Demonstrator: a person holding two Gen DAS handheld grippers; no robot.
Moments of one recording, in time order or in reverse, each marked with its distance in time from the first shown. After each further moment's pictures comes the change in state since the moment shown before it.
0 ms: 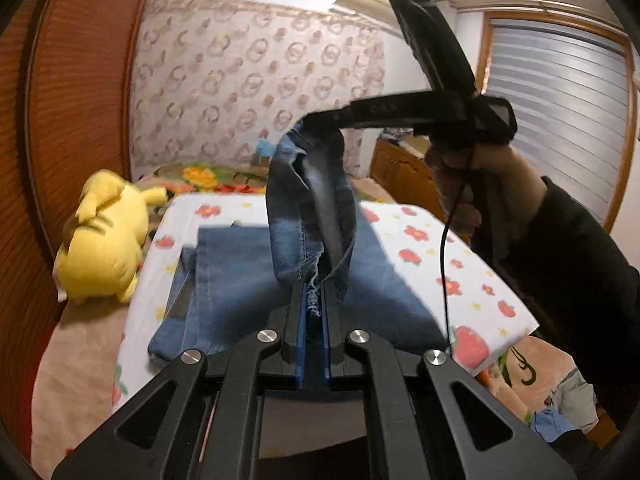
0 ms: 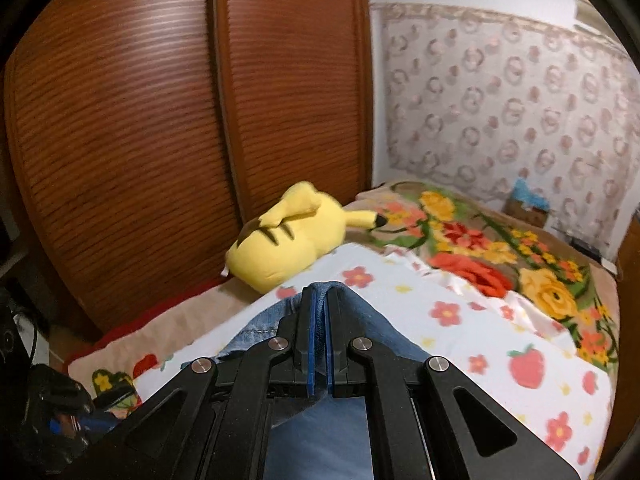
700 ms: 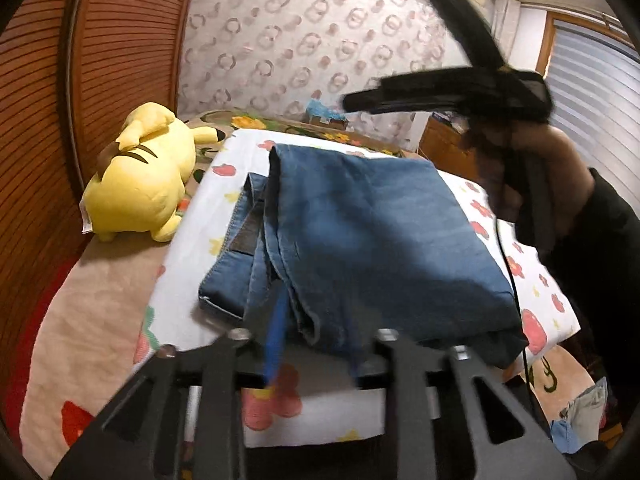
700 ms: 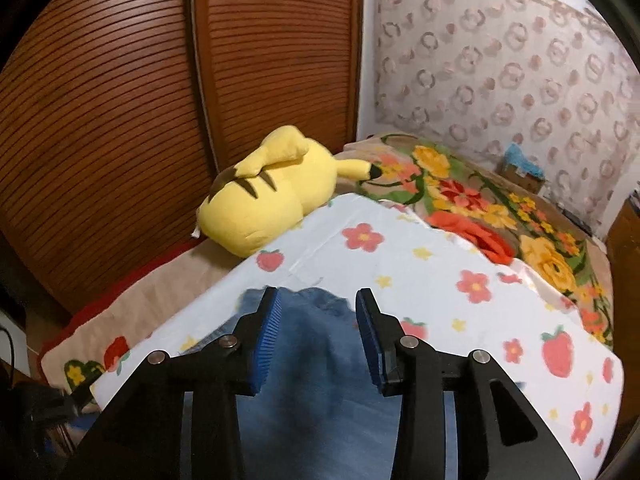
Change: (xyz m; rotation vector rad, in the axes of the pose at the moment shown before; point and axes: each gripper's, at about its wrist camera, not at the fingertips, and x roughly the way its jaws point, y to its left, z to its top) left arm 0.037 0.058 -0.032 -0.130 0.109 0.127; right arm 0.088 0.006 0.019 -0.001 0.158 -0.090
